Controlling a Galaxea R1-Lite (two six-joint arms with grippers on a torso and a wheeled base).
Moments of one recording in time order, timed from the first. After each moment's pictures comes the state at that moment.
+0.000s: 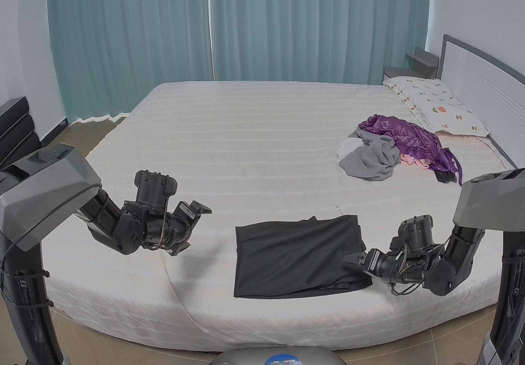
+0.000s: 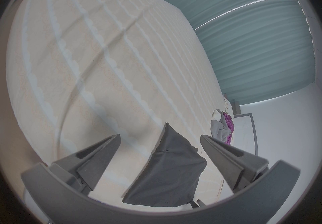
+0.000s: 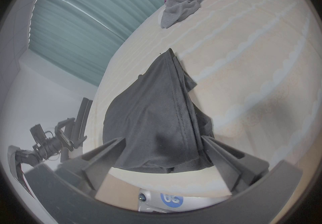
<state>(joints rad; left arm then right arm) -0.28 2.20 -0.97 -0.52 -0.10 -1.15 0.29 2.29 -0.53 -1.02 0.22 0.74</state>
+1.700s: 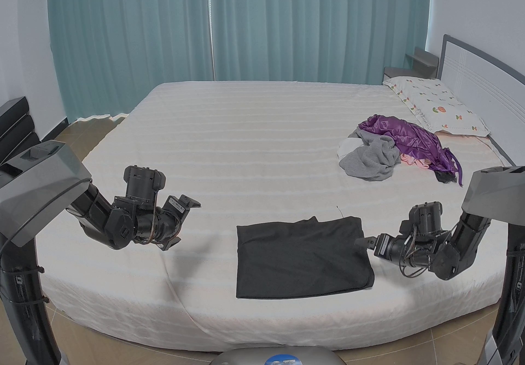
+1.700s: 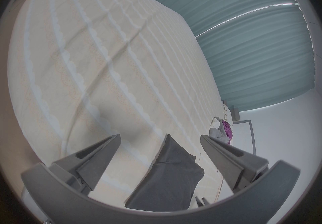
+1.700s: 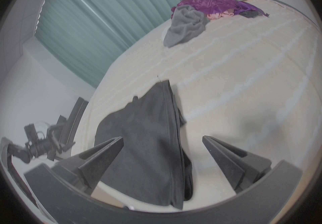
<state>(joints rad) -0.23 2.19 -0.98 -0.52 -0.11 -1.15 0.19 2.28 -0.60 -0.98 0.20 0.57</state>
